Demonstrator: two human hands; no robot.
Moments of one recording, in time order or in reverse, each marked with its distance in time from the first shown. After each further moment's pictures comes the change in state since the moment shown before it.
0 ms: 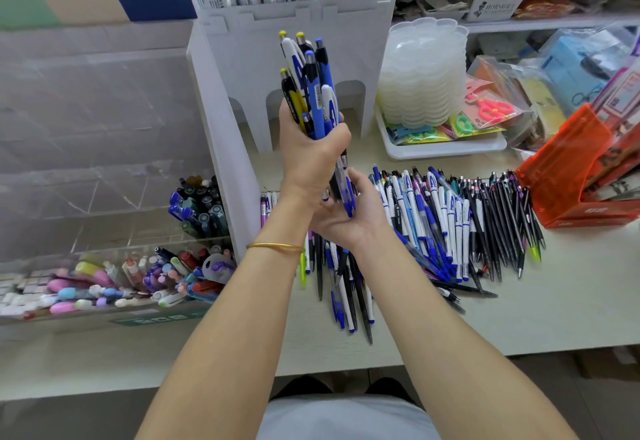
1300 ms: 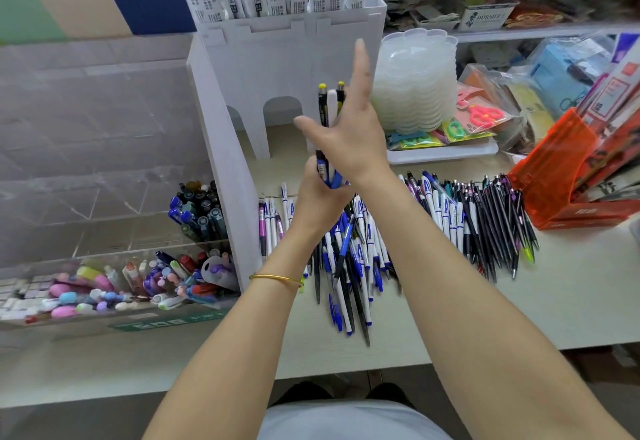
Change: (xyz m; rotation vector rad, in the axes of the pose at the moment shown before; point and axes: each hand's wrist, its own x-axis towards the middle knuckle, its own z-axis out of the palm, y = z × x) left_hand -0.026 -0.032 0.000 0.188 -0.260 -0.191; right_hand -0.014 -0.039 0.069 -1.604 0.072 -1.221
